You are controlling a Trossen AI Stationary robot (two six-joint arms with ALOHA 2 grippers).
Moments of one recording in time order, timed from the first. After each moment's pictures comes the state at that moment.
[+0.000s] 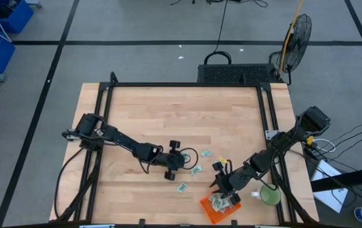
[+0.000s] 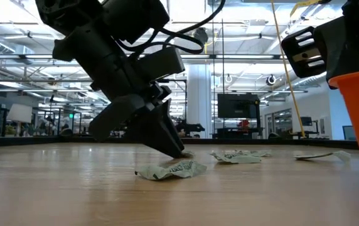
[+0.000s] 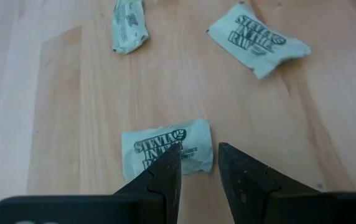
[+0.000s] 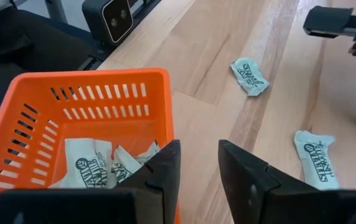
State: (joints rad) left arm -0.26 1.96 0.99 0.09 -0.27 0.13; right arm 0.64 1.53 0.66 0.19 0.16 0.11
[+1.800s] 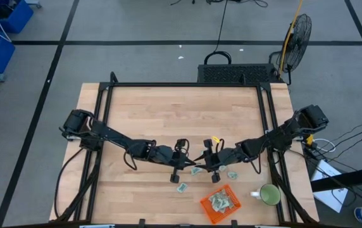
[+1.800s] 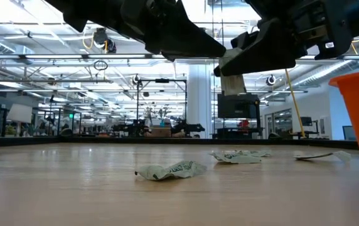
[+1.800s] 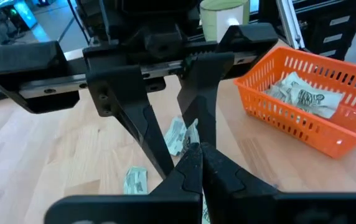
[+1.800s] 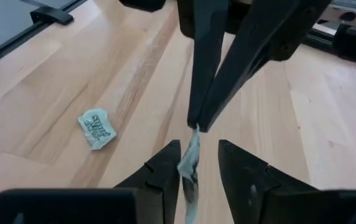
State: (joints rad) left arm -0.28 1.79 0.99 0.42 -0.13 0.13; right arm 0.36 1.53 0.66 0.37 0.23 -0.12
